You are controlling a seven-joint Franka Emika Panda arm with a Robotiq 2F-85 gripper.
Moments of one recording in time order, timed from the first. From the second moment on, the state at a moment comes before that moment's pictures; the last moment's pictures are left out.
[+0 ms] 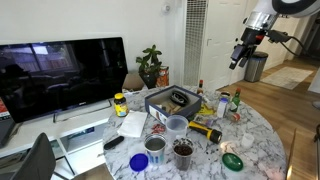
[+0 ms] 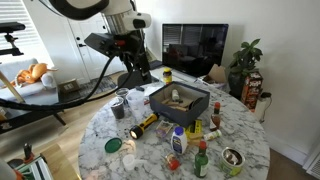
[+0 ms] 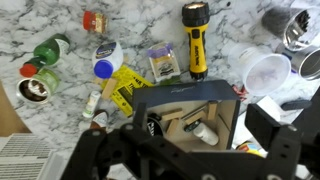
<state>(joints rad) -0.03 -0.51 -0.11 -2.56 0.07 2.28 -0.07</state>
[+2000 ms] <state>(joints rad) 0.08 0.27 0.01 -2.52 0.08 2.84 -0.09</state>
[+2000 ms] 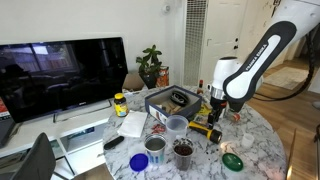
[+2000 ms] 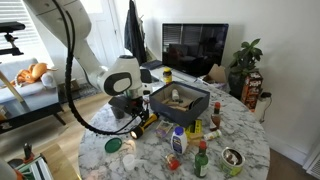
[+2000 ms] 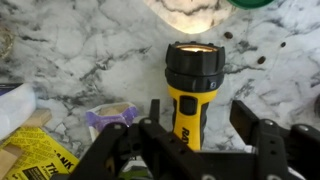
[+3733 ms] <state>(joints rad) 0.21 0.36 -0.11 -2.52 -0.07 3.01 0.23</state>
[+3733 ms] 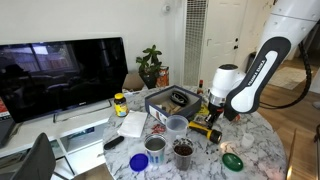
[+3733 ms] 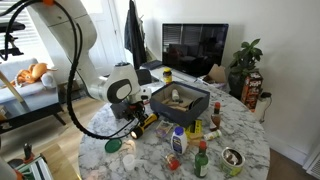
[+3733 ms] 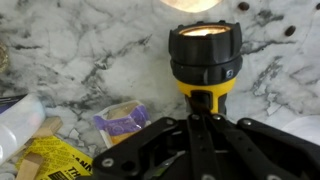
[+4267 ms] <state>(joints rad) 0.22 0.37 -0.11 -2.52 -0.06 3.01 0.24</state>
